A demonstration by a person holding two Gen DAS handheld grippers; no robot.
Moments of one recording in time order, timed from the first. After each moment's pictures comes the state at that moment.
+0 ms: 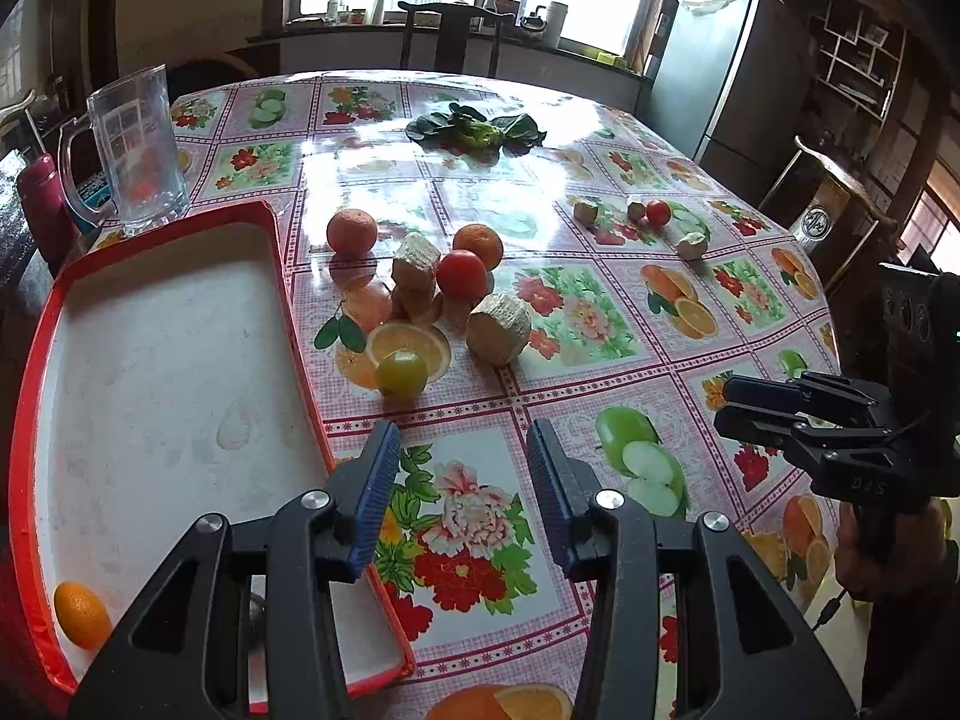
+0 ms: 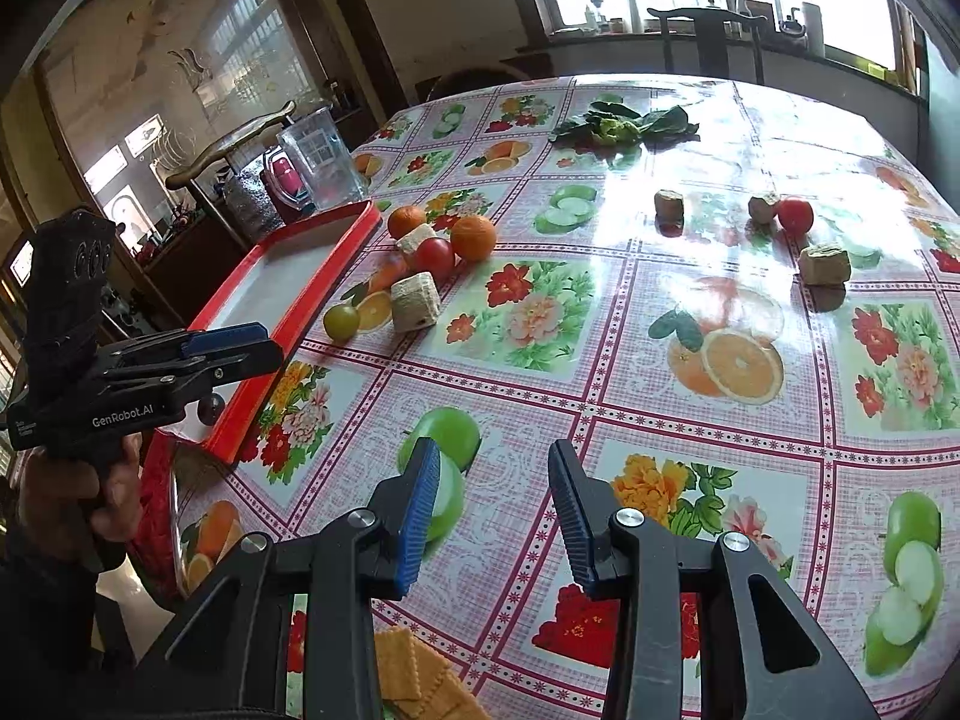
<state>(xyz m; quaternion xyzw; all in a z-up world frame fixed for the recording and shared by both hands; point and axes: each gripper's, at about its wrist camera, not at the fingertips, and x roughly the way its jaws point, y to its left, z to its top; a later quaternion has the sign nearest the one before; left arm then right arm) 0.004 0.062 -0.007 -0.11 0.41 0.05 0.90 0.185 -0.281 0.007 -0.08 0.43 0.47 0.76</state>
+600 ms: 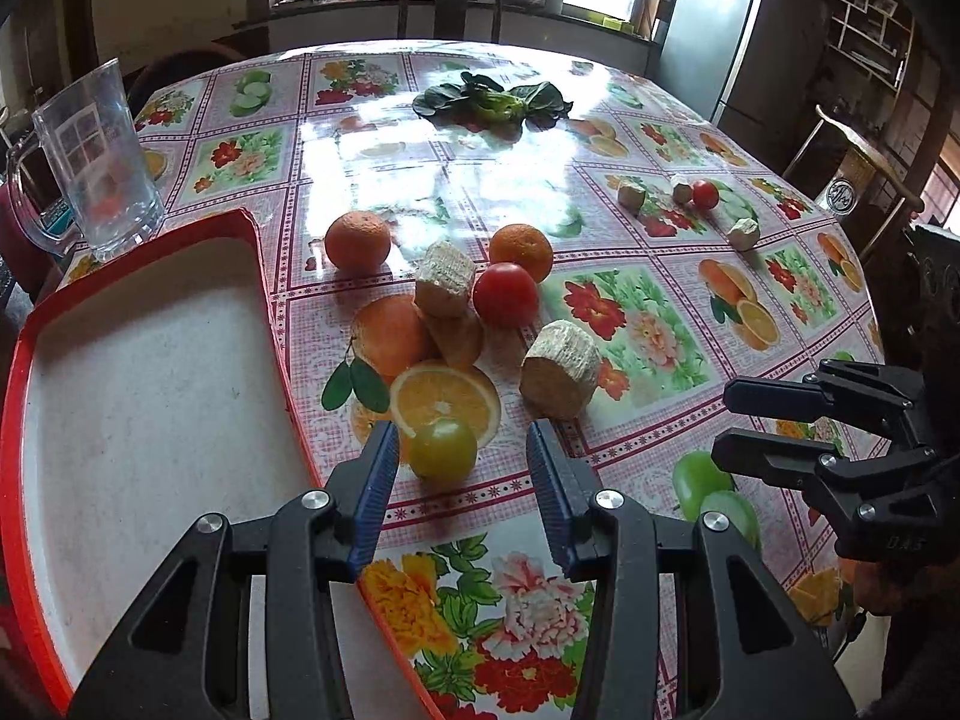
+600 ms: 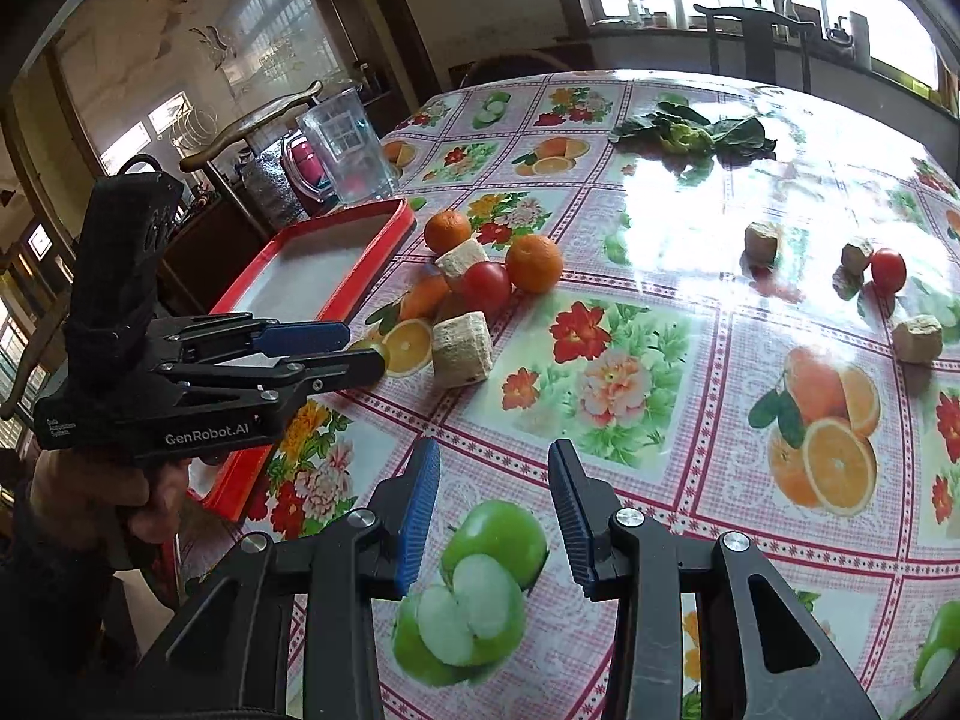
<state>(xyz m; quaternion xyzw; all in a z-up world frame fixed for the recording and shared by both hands) 0.058 0.086 -0.028 -0.08 0.45 0.05 0.89 0.197 -0.212 0.002 -0.11 0.43 0.51 0.74</state>
